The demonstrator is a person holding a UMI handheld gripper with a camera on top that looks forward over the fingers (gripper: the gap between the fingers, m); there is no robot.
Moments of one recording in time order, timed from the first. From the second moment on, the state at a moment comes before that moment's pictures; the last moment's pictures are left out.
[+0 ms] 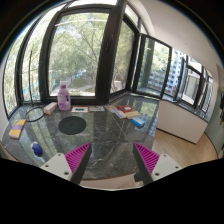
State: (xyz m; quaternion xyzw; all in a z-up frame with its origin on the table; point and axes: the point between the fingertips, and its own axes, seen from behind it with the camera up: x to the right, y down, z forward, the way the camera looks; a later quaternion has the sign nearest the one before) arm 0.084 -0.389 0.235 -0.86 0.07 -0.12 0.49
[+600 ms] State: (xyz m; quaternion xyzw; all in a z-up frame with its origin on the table) arm -0.140 -0.429 0.054 -0.90 0.04 -0.03 0.43
